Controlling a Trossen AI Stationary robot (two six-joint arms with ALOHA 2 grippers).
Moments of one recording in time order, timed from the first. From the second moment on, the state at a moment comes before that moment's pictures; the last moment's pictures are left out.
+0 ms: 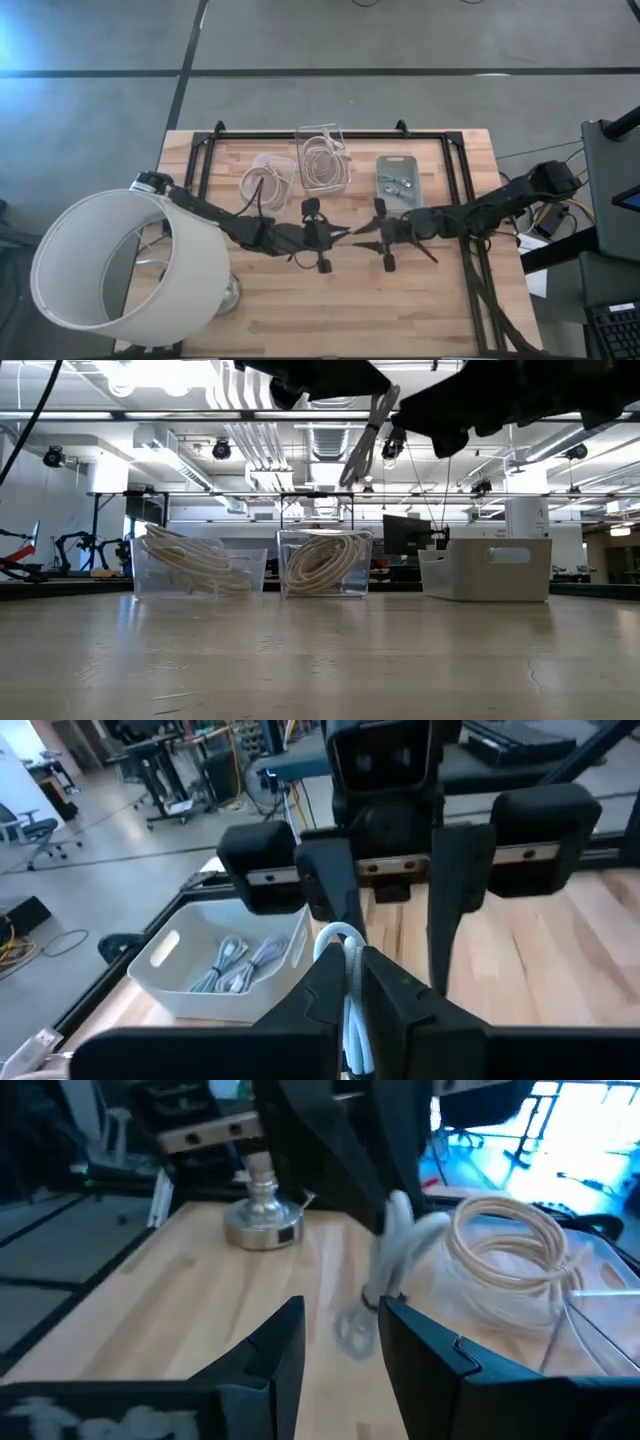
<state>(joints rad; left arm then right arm) -0.29 1.65 1.08 0.37 -0.53 0.08 0.24 1.29 0.49 0.61 0.15 0.03</state>
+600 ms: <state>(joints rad) -0.28 1.65 1.07 0.43 -0.51 0.08 0.24 1.40 0.59 0.62 0.21 0.05</state>
